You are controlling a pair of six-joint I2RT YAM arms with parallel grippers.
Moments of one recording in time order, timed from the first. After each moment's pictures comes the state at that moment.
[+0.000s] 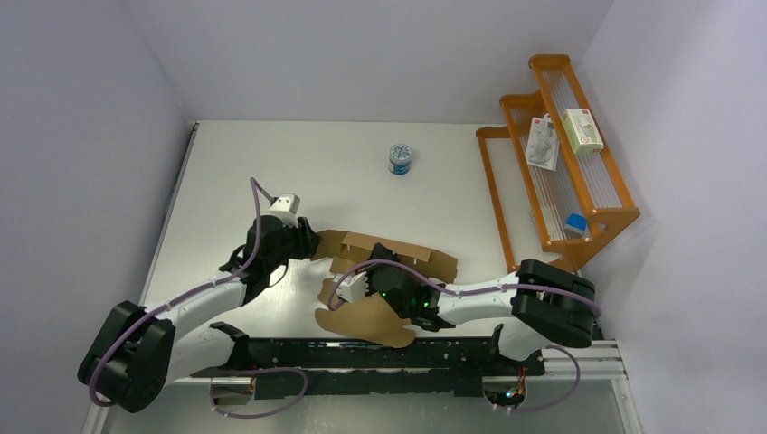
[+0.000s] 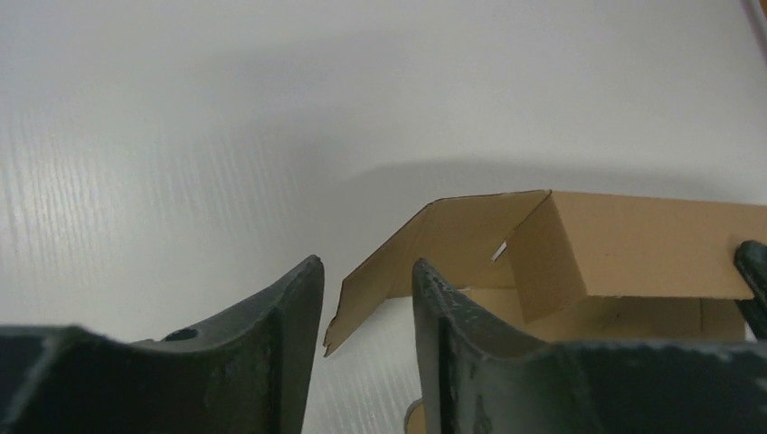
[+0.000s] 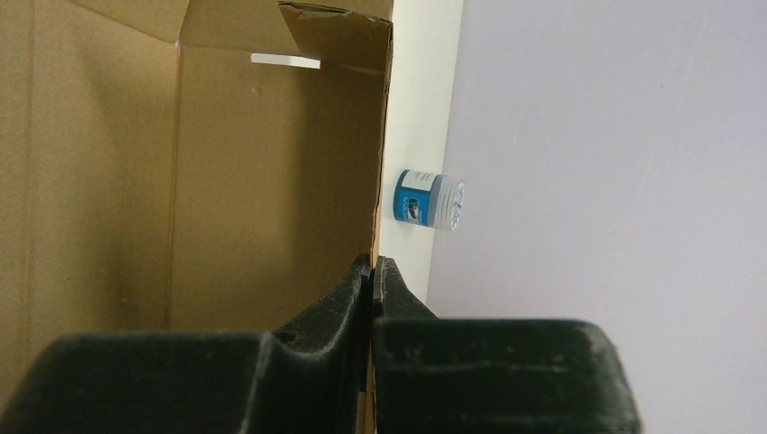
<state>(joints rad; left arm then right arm) -0.46 1.10 0.35 0.31 -0.01 -0.40 1.23 1.49 0.52 0.55 0.60 -1.18</state>
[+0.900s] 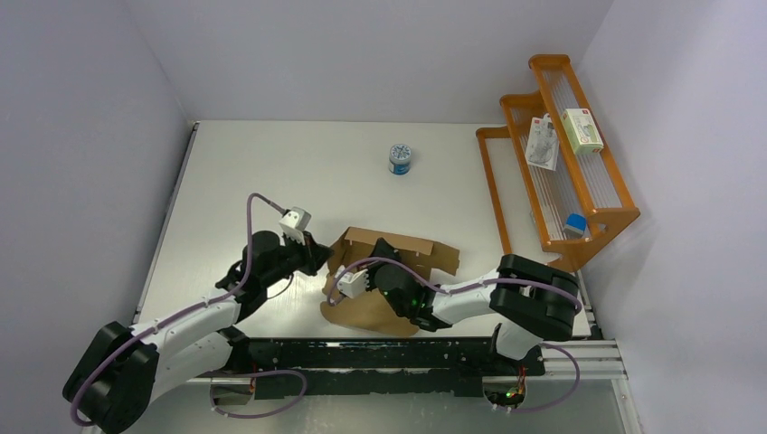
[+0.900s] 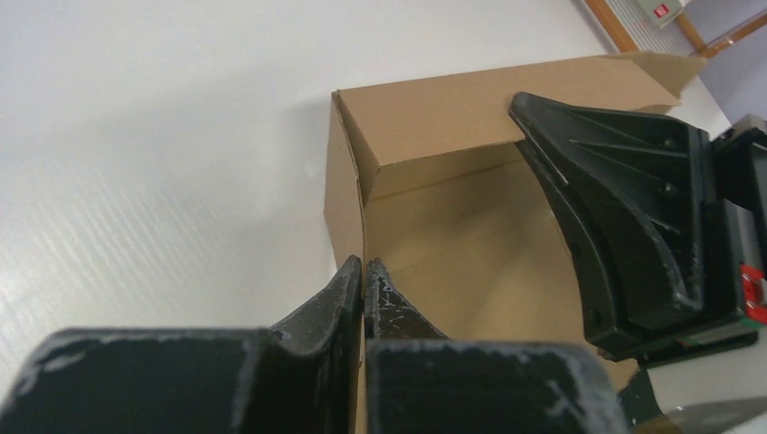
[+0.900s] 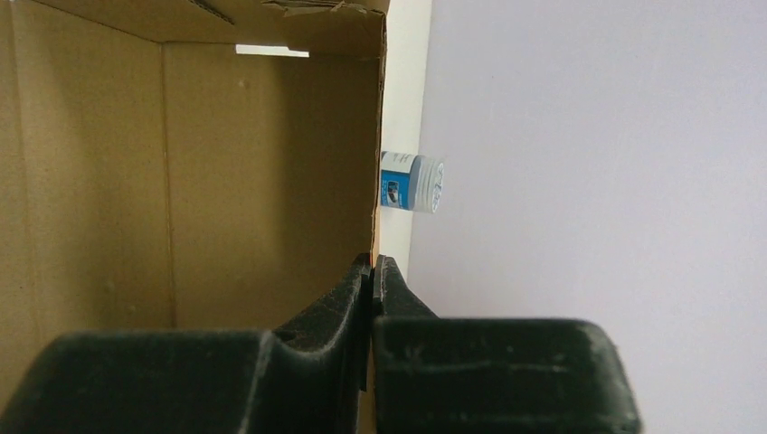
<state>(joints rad) -0.55 0.97 0.26 0.39 0.22 -0.38 1.19 1.58 0.49 0.75 0.64 -1.26</state>
